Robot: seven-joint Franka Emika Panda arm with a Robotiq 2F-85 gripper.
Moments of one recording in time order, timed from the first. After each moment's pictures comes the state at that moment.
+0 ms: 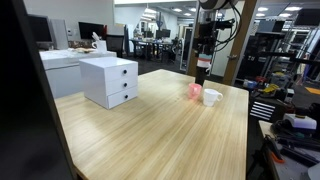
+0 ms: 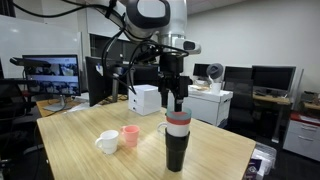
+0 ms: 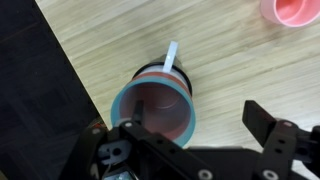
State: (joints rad) arm -0.35 0.24 -0.31 -1.85 -0.04 2.09 -0.10
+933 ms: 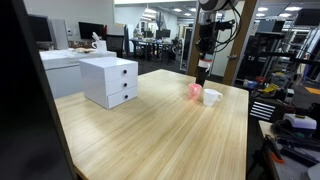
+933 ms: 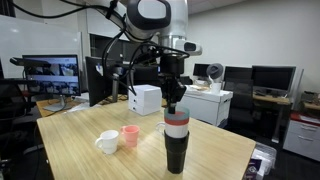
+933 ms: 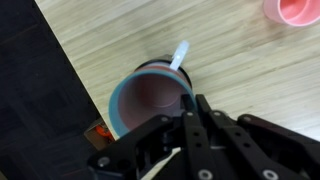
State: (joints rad) arm -0.36 0.24 -0.31 -1.85 -0.04 2.09 -0.10
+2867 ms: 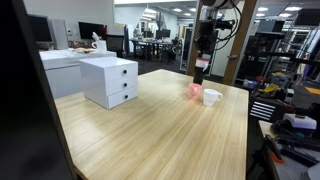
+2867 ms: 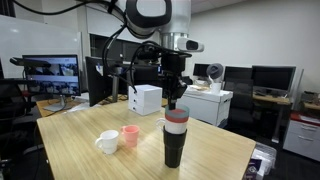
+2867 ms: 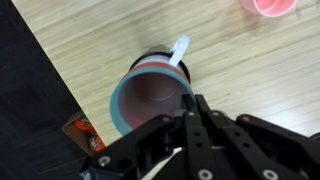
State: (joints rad) arm -0.38 0.23 -0.31 -1.84 0.09 2.10 -0.19
